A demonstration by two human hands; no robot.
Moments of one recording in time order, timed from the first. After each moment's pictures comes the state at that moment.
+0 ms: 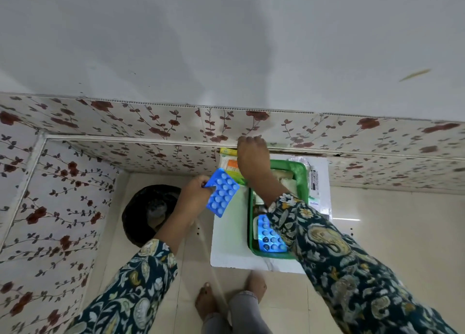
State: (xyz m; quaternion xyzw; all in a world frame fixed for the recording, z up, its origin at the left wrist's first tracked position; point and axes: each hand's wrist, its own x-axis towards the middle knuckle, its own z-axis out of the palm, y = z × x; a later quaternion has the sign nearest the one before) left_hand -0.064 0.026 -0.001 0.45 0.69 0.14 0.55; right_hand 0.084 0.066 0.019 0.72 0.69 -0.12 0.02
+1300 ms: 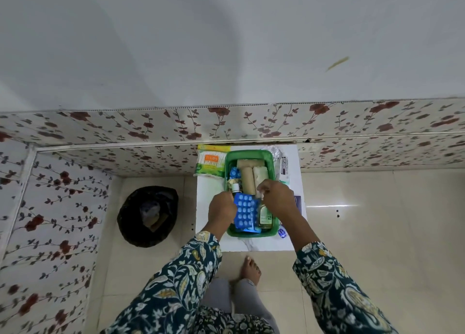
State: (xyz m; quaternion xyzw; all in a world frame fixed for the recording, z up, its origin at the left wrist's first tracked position) left_hand 0.046 -0.050 0.001 0.57 0.68 -0.08 0.46; right_hand 0.176 -0.077 0.032 0.80 0.43 -0.40 -0.07
